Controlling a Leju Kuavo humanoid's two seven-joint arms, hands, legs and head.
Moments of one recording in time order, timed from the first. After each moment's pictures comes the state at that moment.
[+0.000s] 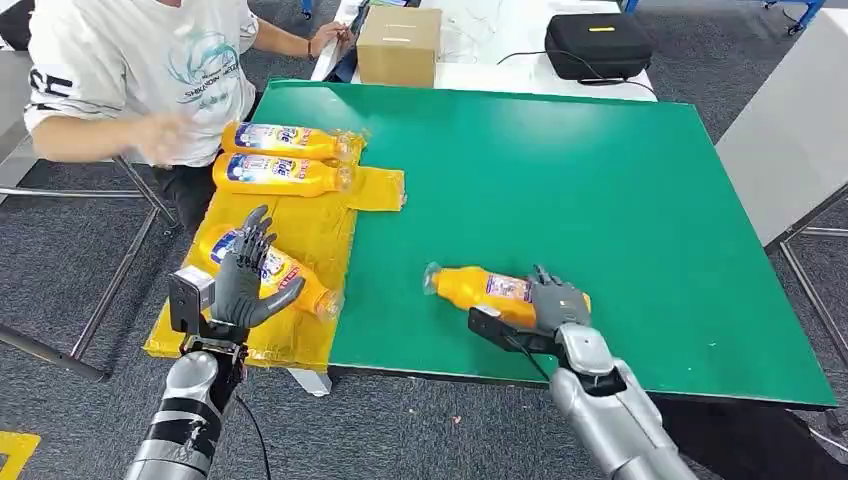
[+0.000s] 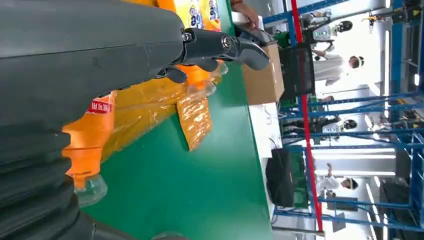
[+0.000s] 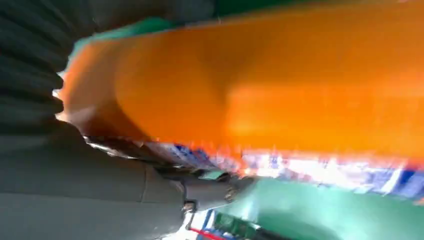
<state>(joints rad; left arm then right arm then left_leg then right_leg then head) -0.25 -0.11 0.04 -1.10 -0.10 -0.20 -0.59 -0.41 -0.11 0.46 -1.00 1.18 0.09 0.22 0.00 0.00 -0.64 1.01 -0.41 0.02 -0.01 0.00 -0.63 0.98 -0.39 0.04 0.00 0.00</state>
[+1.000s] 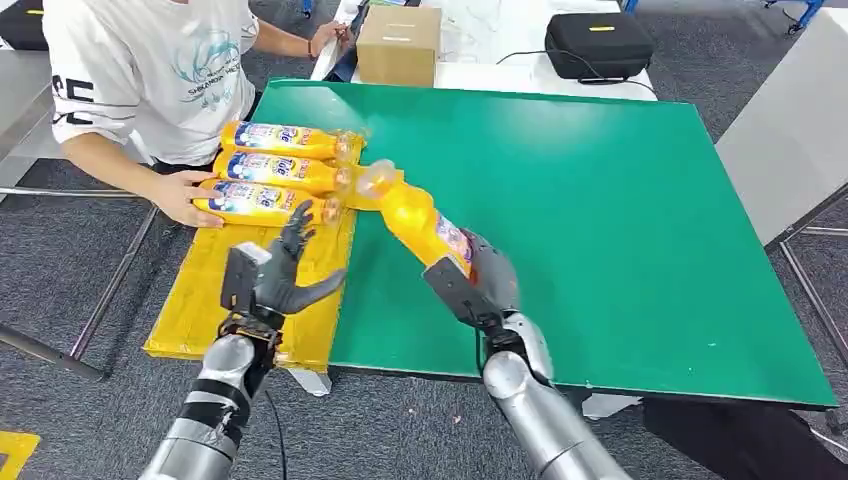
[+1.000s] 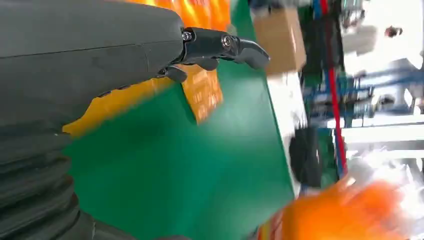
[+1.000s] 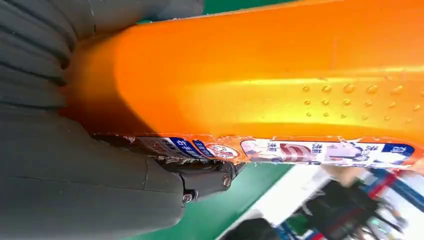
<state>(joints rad) -0.33 -0.16 -0.11 -1.00 -0.13 -0.11 -0.46 -0.41 0.17 0.45 -0.97 0.63 -0.39 -0.15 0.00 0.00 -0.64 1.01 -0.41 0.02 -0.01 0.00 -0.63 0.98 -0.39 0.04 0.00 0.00</state>
